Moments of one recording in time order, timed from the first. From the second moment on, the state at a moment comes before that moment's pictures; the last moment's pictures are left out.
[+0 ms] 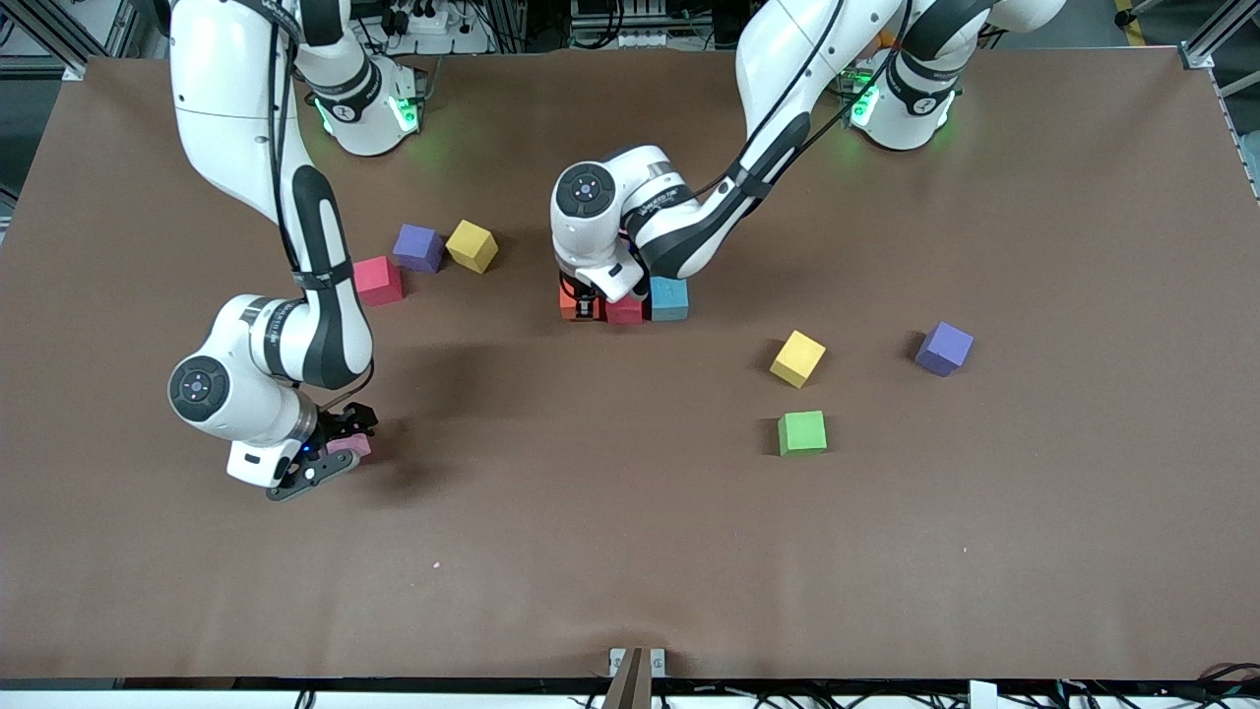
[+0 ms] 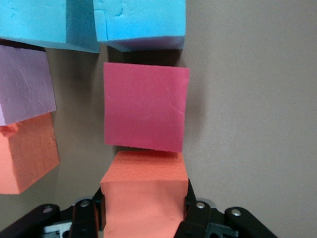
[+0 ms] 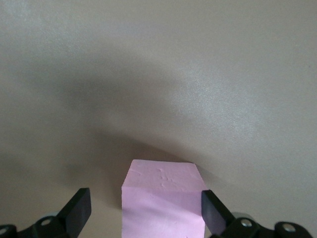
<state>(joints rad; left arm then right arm) -0.71 0.80 -0.32 -1.47 0.13 2.28 -2.61 0.56 0.71 -0.54 -1.73 0.46 2.29 -0.67</state>
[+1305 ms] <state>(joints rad) -0.71 0.81 -0.31 -1.50 0.14 2.28 -2.60 0.56 0.70 -0.54 -1.72 0.47 2.28 -0.67</state>
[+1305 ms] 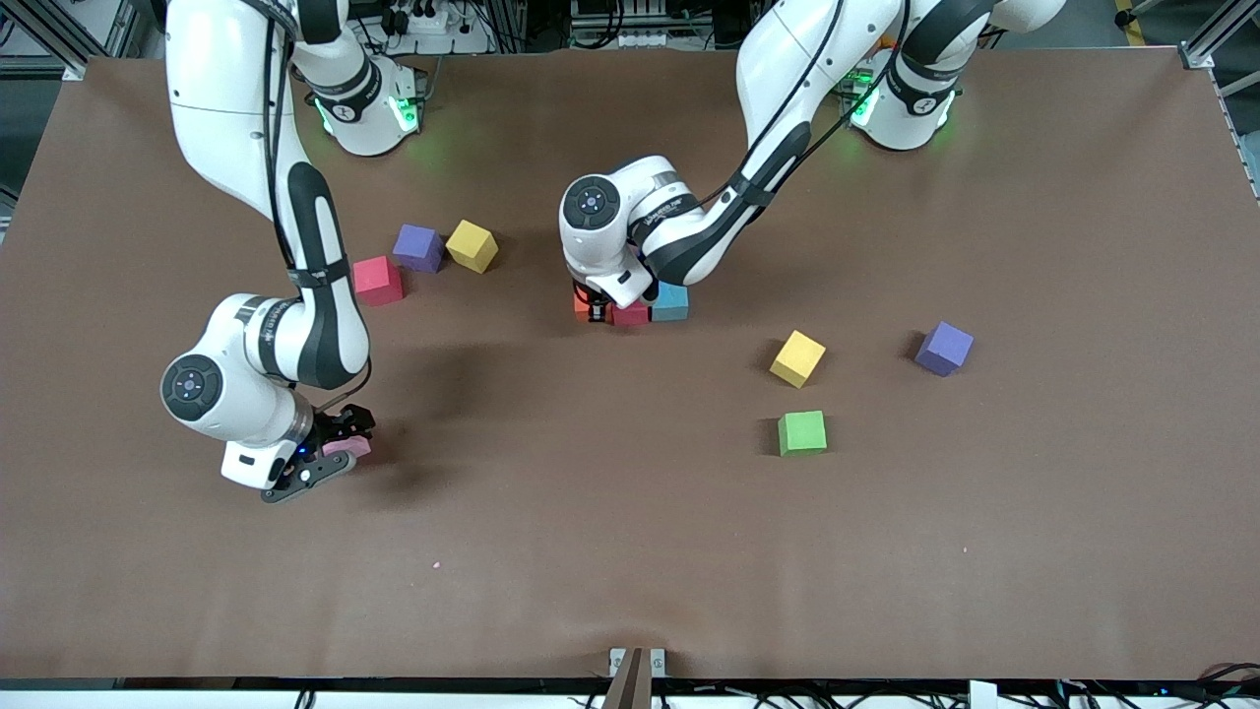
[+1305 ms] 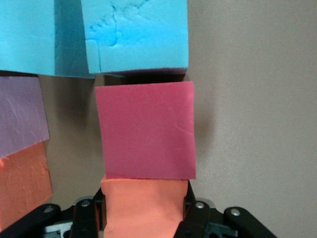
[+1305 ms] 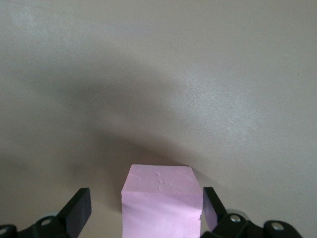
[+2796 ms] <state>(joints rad) -0.58 0.64 -0.29 -1.49 0.15 2.13 -2.30 0.52 0.74 -0.53 -1.73 0.47 2.28 -0.73</state>
